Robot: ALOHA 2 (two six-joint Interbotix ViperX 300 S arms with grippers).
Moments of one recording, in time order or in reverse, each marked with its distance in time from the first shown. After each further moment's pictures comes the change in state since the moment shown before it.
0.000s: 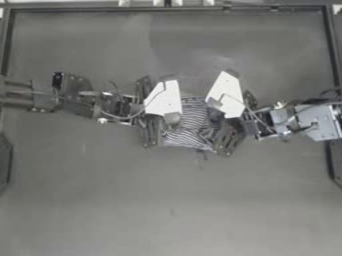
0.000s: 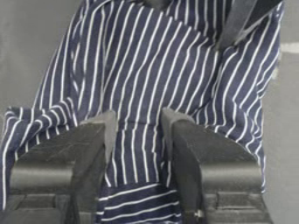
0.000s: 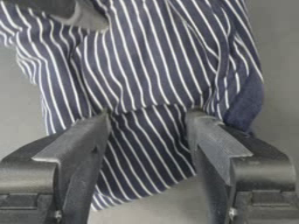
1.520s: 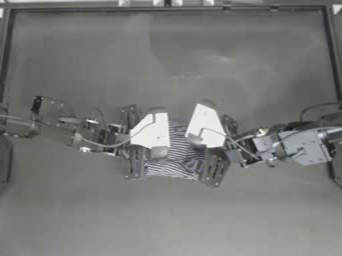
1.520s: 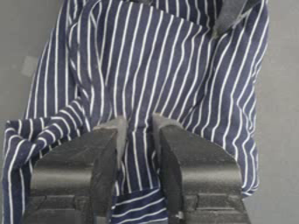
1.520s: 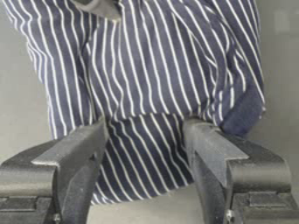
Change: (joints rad) left arm -0.164 -0.137 0.084 -0.114 0.163 0.005; right arm 0.170 0.055 -0.137 0.014 0.064 -0.031
